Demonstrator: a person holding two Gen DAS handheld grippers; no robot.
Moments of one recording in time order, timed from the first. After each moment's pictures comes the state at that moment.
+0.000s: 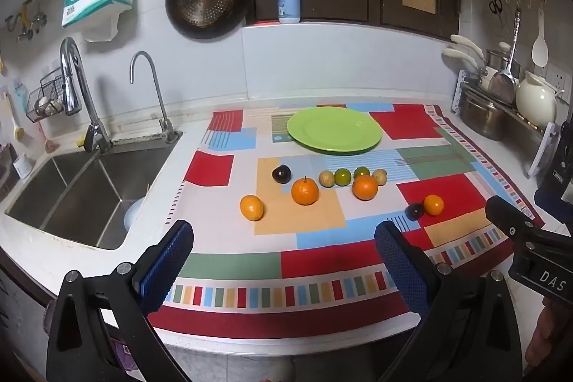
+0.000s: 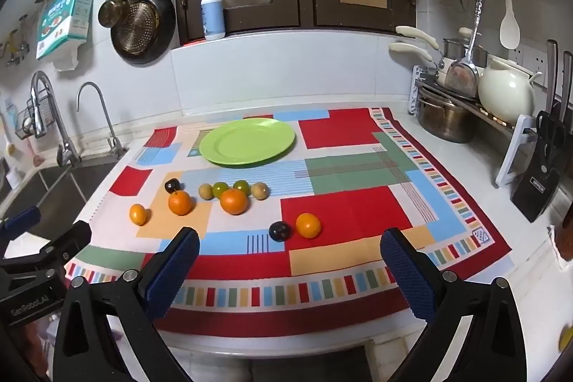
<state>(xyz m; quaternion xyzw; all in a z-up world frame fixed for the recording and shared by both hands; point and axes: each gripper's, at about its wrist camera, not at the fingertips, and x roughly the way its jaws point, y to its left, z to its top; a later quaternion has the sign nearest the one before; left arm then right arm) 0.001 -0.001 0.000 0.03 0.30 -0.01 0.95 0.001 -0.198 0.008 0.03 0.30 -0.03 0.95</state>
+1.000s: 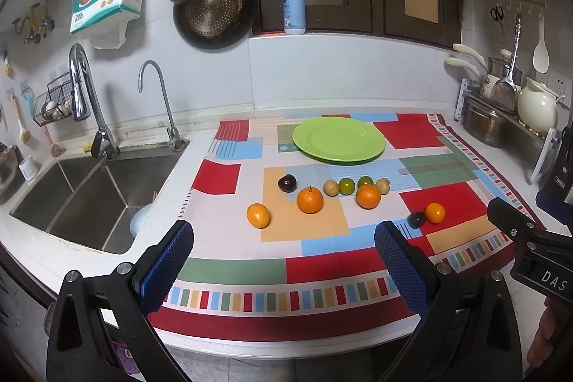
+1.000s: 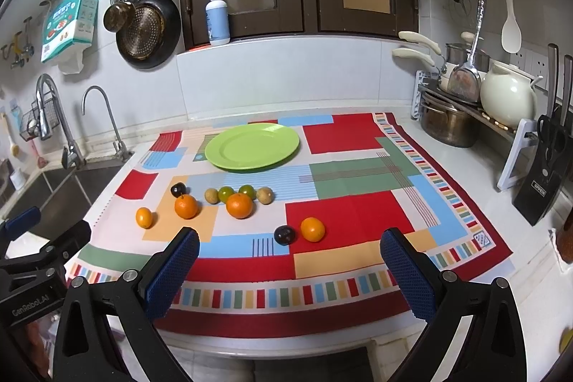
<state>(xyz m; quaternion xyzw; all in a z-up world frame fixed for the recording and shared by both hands) -0.009 0.003 0.009 0.02 0.28 0.00 0.96 -0.003 -0.197 0.012 0.03 0.29 -0.02 0.96</state>
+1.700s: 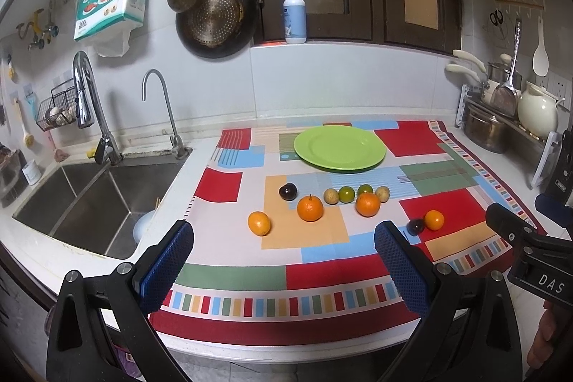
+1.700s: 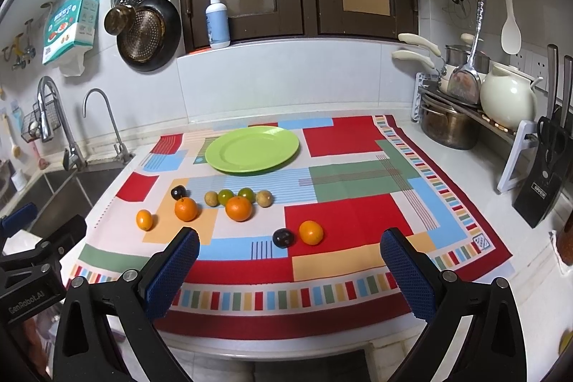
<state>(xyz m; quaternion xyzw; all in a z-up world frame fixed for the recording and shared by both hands) -0.013 -0.001 0.015 0.02 0.27 0.01 0.96 -0.003 -0.198 0.015 0.03 0.29 -0.02 0.96</state>
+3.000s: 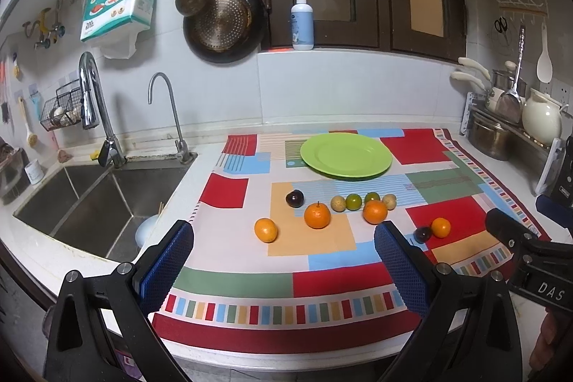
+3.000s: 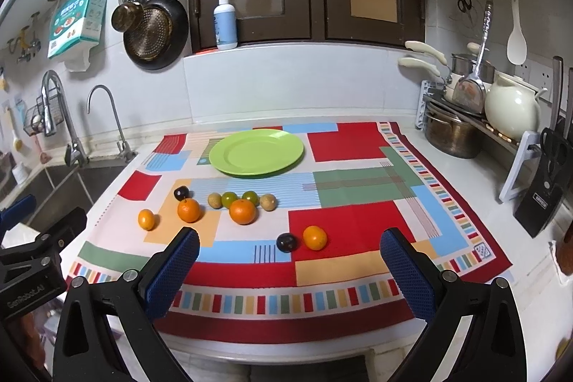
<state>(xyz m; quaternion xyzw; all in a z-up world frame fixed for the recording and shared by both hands) -0.009 0.008 0.011 0.02 0.25 0.02 0.97 0.001 -0.192 0.015 0.02 0.28 0.00 0.96</state>
